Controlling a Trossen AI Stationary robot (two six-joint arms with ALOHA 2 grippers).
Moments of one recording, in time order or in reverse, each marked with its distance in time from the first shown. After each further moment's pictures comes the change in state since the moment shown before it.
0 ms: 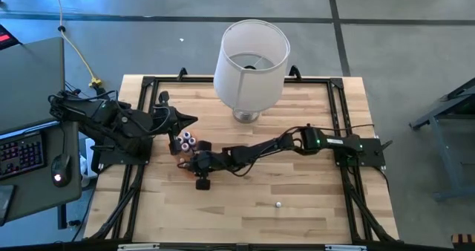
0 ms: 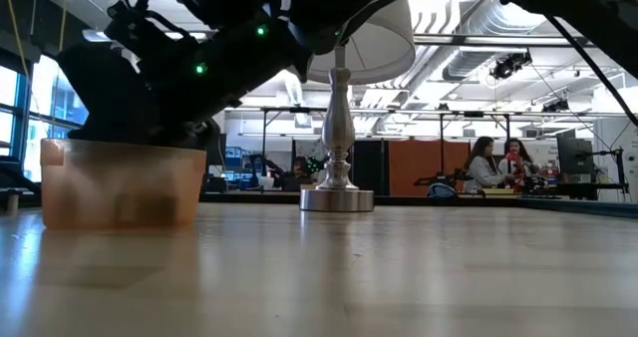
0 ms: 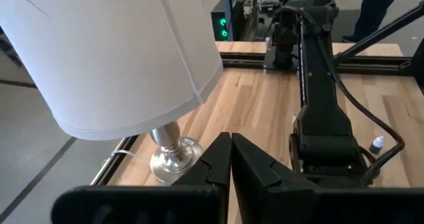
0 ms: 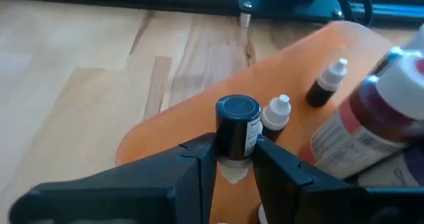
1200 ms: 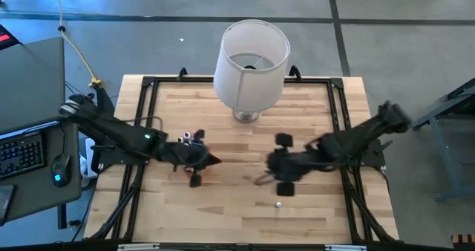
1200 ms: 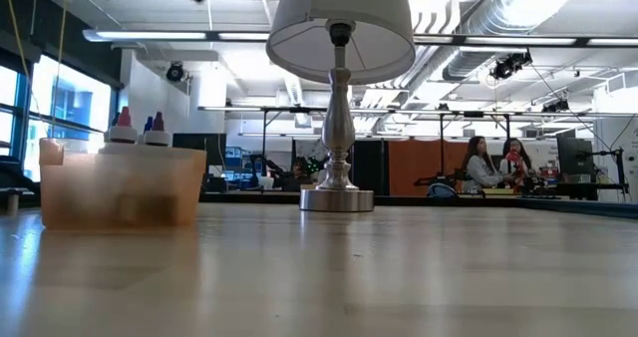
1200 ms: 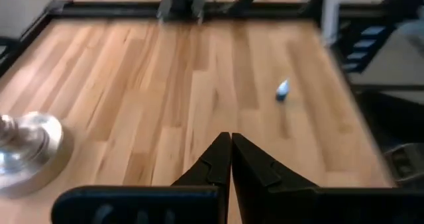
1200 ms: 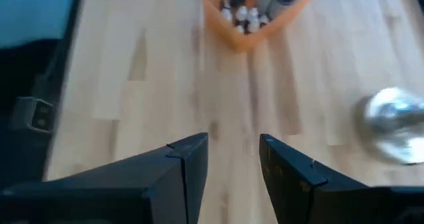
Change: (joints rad) left arm -0.039 0.206 -0.318 0.468 0.330 -0.056; right arm 0.301 -0.984 -0.464 -0.901 0.201 0.344
